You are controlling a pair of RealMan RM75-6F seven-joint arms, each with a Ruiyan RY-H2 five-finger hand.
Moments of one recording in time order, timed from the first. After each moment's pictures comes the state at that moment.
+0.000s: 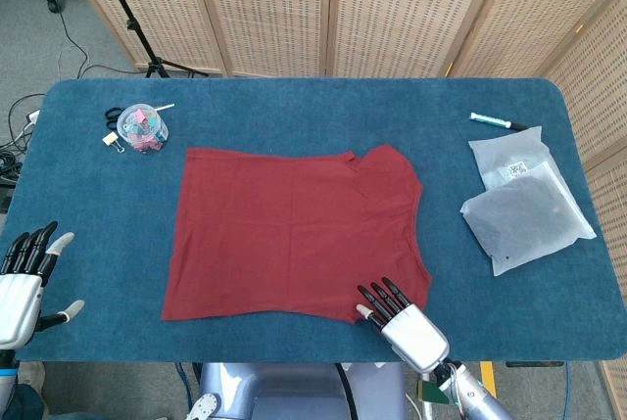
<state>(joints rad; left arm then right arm) -0.05 -1.13 -0.01 -1.69 1.59 1.54 0.06 0.26 -1.53 -0.08 -1.49 -1.88 1.21 -0.43</state>
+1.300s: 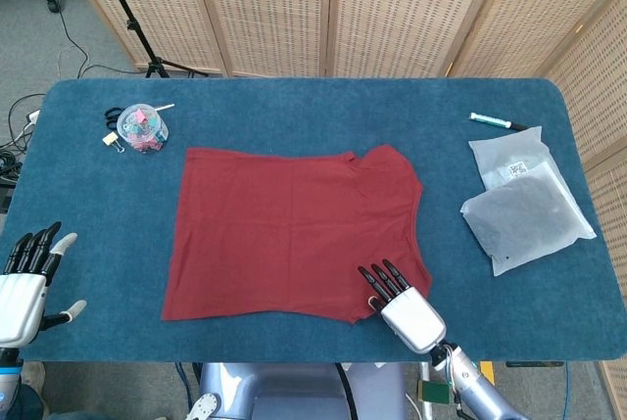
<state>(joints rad) -0.06 -1.14 -0.01 -1.69 1.57 1.53 0.09 0.32 -1.62 -0.07 -1.32 -1.85 1.29 -0.34</state>
